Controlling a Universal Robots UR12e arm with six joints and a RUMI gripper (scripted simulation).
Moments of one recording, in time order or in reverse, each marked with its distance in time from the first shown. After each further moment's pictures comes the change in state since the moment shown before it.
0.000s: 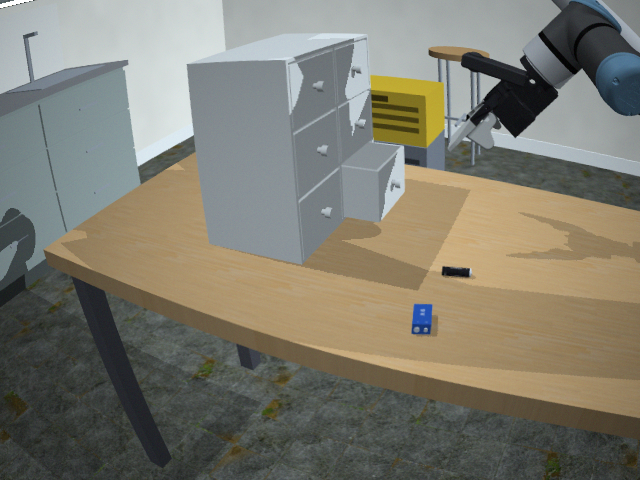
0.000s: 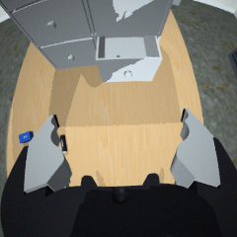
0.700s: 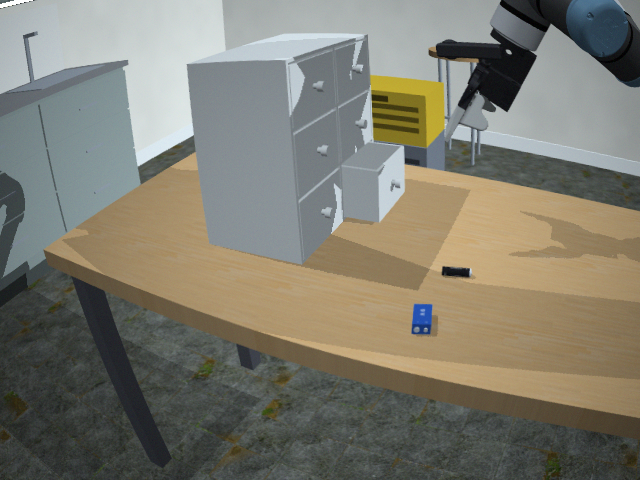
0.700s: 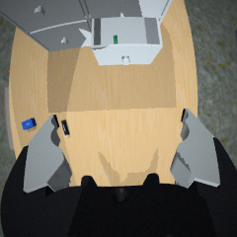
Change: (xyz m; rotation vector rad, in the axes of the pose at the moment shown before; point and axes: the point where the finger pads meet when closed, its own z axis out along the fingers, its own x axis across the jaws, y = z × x) arm 0.003 -0.012 -0.007 -0.272 0.008 -0.004
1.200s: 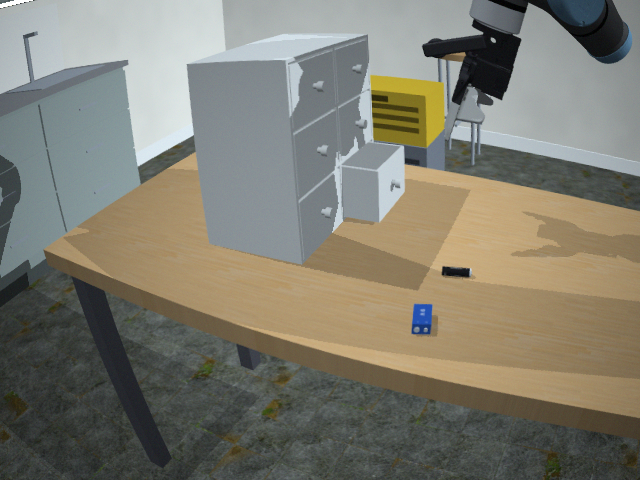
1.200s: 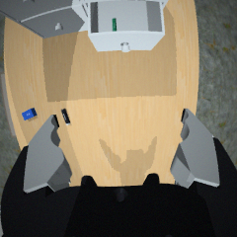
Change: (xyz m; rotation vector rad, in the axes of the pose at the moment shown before) arm 0.001 0.000 -0.003 -0.175 -0.001 0.004
